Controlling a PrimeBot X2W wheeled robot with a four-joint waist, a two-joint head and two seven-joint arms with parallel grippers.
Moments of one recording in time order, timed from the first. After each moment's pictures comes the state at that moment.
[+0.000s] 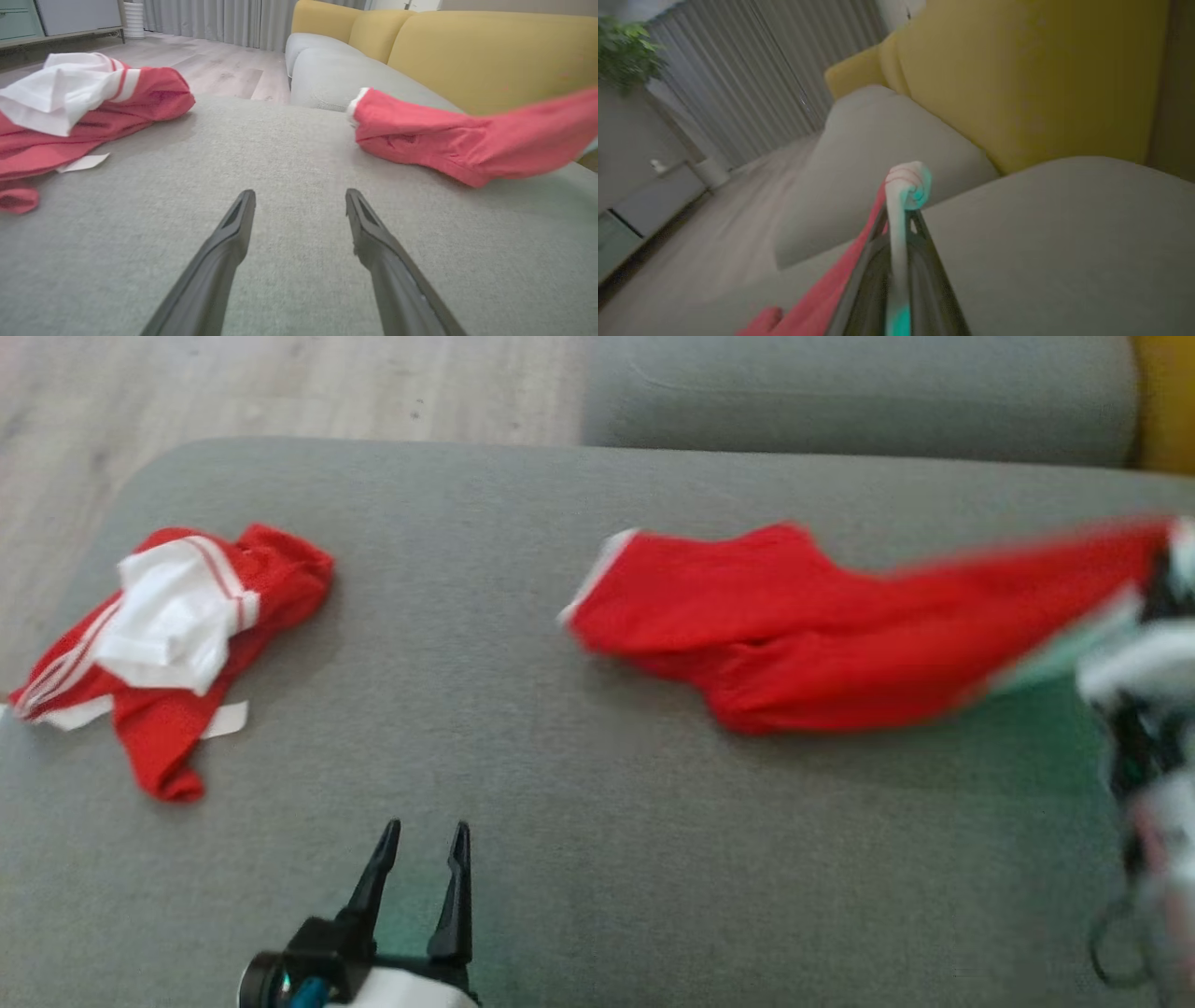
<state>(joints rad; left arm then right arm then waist) 0.03 0.05 -0.29 0.32 -0.26 -0.02 -0.25 -0.70 -0.23 -0.12 1.01 0.47 0.13 -0.26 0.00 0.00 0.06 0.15</state>
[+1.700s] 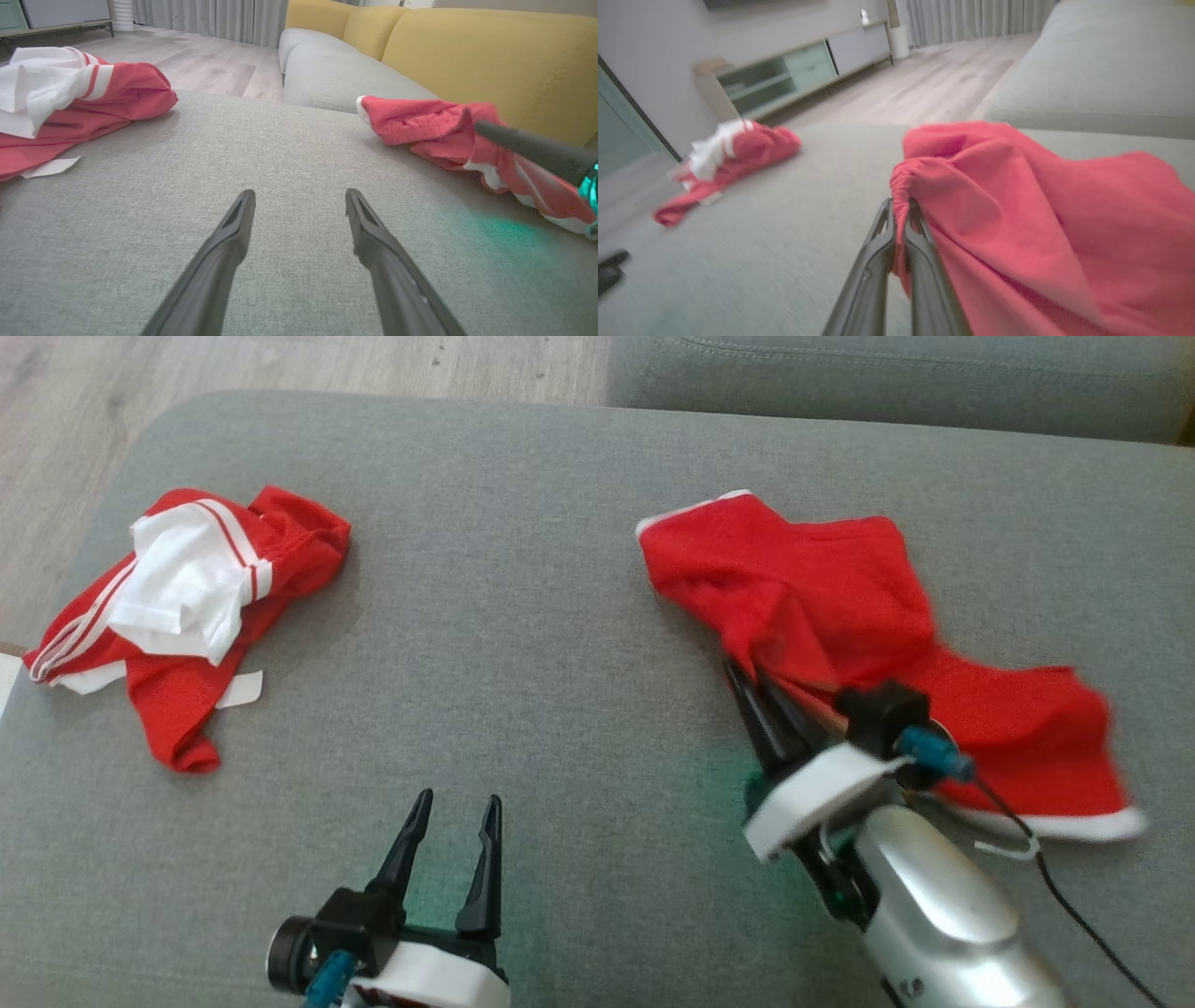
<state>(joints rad) -0.04 0.05 -0.36 0.32 -0.28 -0.01 -0.25 -0.42 -0.07 0.48 0.68 0.33 0.13 -0.24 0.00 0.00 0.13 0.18</state>
